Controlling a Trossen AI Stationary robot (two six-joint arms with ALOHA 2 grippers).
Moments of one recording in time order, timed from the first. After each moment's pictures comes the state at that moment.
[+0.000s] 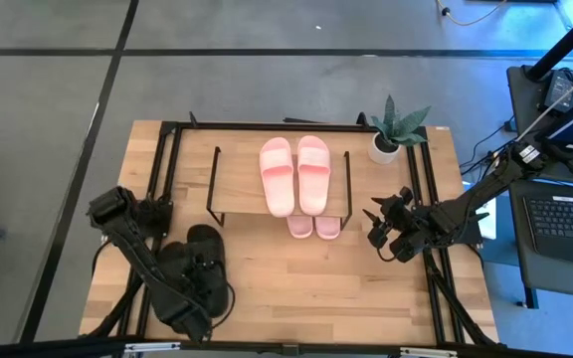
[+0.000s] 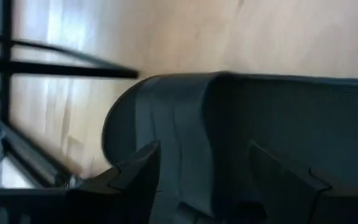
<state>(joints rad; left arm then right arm) -0.91 1.84 1.34 -1.44 -0.45 -1.24 0.62 0.99 0.51 -0.71 1.00 0.98</state>
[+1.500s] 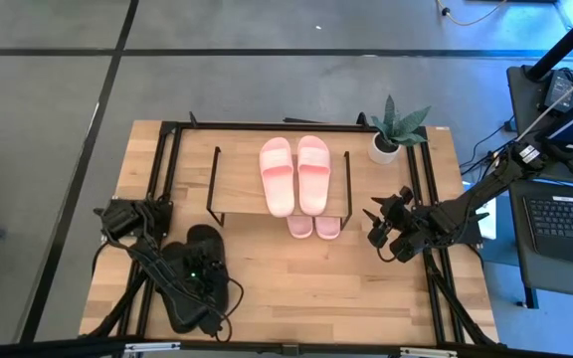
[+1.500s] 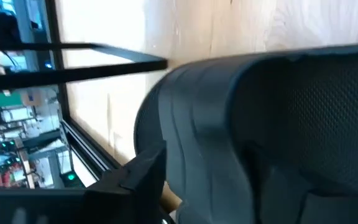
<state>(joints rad) -0.86 2.00 1.33 -1.53 -0.46 -1.15 0.62 0.99 0.51 -0.71 1.00 0.96</state>
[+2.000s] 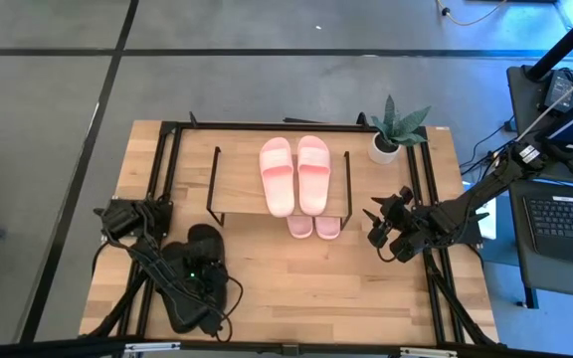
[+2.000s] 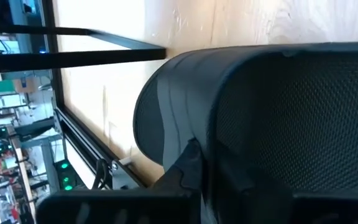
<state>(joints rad) -0.85 2.00 1.34 -1.54 -0.43 -1.18 0.62 0.99 0.51 -0.71 1.00 0.96</state>
